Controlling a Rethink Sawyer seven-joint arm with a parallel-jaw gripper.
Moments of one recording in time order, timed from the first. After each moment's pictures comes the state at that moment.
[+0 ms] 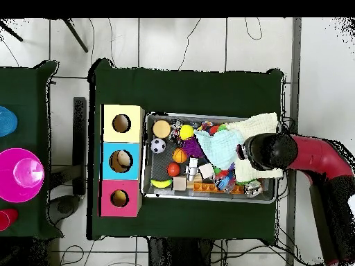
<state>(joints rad) -0.88 -0.56 0.51 1.49 -0.62 0.84 1.30</state>
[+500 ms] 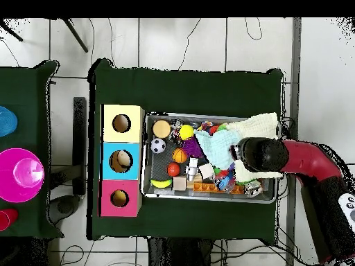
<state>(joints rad) -0.89 -0.52 0.51 1.52 -0.62 0.73 1.30</state>
